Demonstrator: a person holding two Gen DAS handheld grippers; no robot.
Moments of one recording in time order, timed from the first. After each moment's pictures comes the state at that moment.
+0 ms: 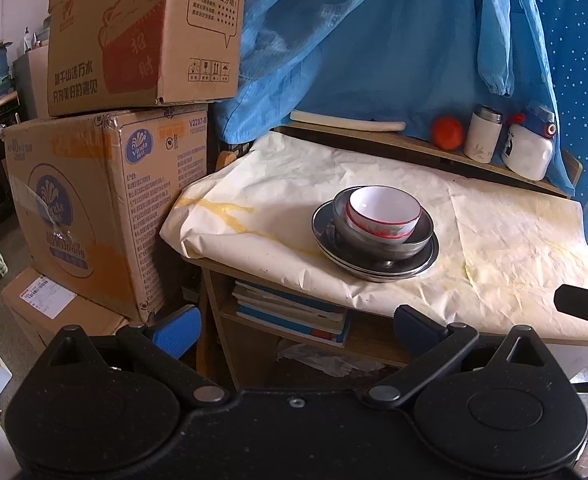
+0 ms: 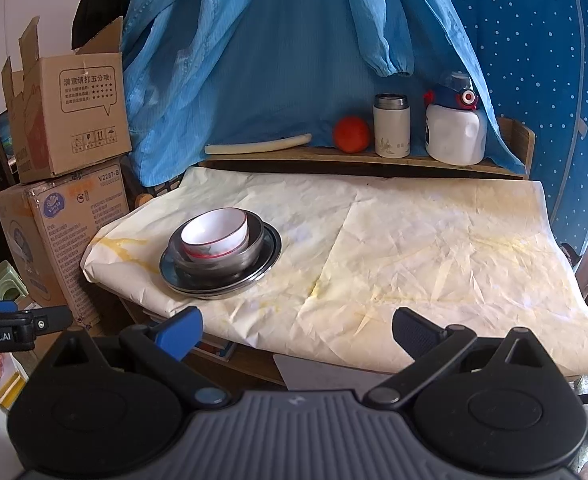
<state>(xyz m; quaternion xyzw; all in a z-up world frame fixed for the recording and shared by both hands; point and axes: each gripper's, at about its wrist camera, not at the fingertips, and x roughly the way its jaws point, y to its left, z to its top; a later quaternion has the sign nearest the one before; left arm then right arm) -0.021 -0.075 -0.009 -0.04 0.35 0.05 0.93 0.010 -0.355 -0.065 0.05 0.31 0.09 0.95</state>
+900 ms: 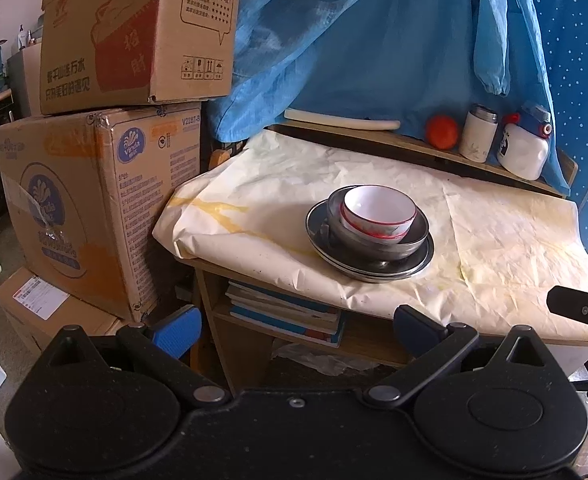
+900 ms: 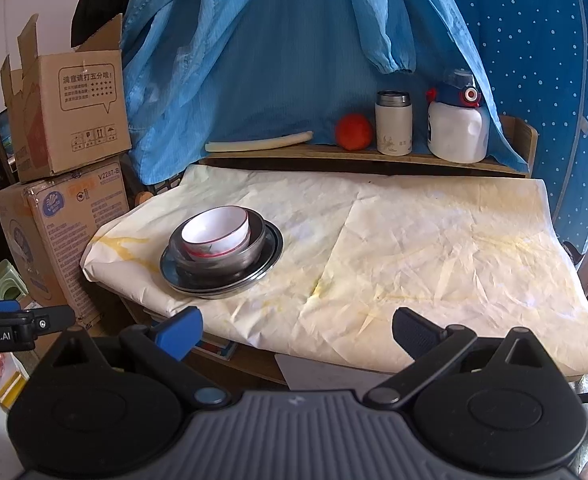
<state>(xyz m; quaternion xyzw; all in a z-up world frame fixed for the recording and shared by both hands) -0.017 -0.075 -0.011 -0.04 0.35 0.04 0.93 0.014 -0.353 -0.065 0.05 0.31 0.09 0.94</state>
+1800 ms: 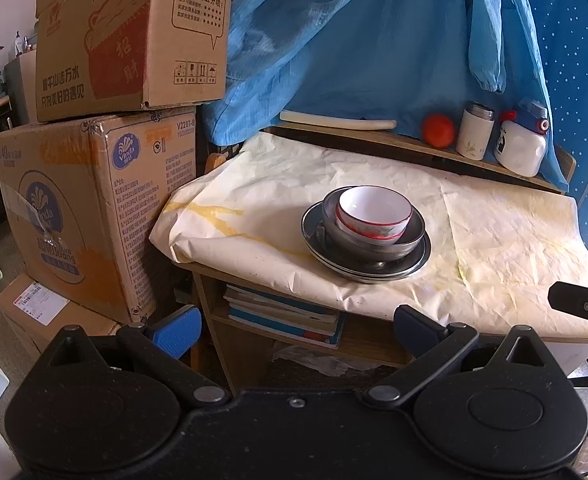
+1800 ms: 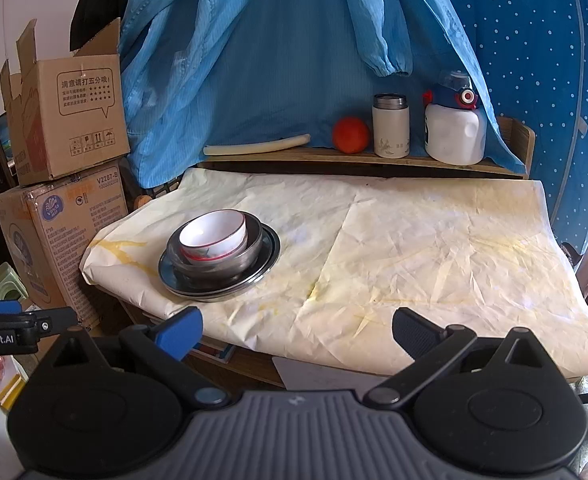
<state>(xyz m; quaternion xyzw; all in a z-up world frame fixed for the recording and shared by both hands) -0.015 -0.079 -0.010 -0.03 0.35 0.03 0.93 0.013 -0.356 -0.064 0.05 0.31 0.09 0.95</state>
